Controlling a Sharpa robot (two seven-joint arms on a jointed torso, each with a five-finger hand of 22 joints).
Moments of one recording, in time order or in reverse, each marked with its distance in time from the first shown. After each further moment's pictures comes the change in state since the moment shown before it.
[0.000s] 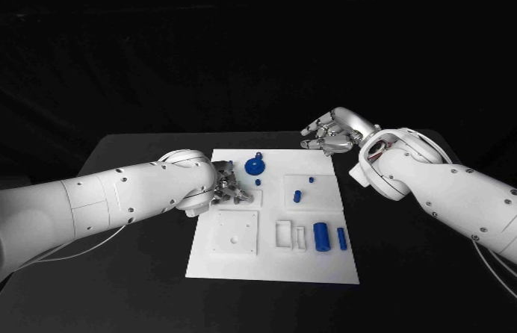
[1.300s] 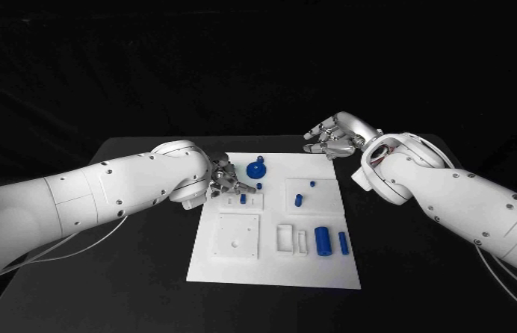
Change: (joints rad) left arm 0.013 -0.048 0.073 0.026 0.030 0.001 0.009; left_hand 0.005 -0.086 -0.164 0.172 -0.141 -0.060 0.030 -0.058 -0.168 0.000 0.000 -0.051 -0.009 -0.023 -0.012 -0.043 -0.043 -0.016 -0.020 -0.027 -0.075 0.000; right arm -0.001 -0.001 0.000 -0.011 0.001 -0.001 0.000; right_hand 0.000 0.000 0.000 0.000 0.000 -0.013 0.006 0.000 0.000 -0.004 0.004 0.000 -0.003 -0.003 0.003 0.000 -0.001 0.000 0.000 0.000 0.000 0.000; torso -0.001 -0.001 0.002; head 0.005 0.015
